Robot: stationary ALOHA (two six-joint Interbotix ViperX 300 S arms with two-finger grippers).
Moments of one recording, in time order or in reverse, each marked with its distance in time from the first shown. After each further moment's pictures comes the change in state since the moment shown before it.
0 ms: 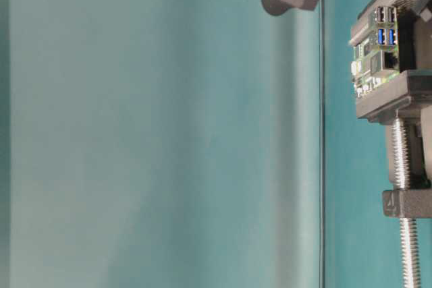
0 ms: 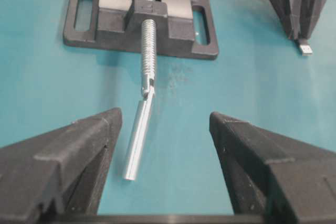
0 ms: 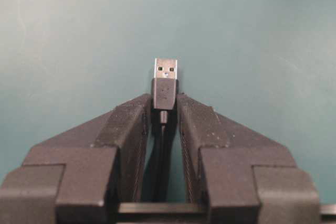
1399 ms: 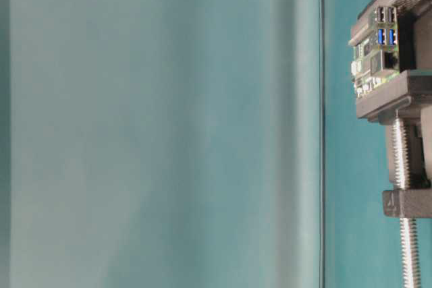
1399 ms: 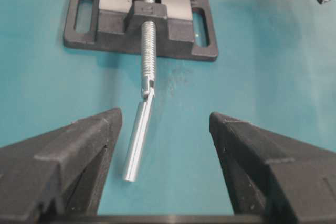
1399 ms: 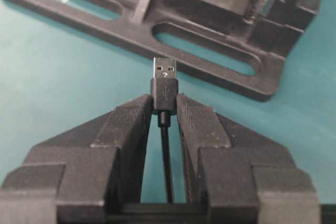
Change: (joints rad) left arm 0.000 -0.006 0.002 0.000 0.000 0.000; right arm 0.359 0.190 -0.394 1.898 -0.867 -0.785
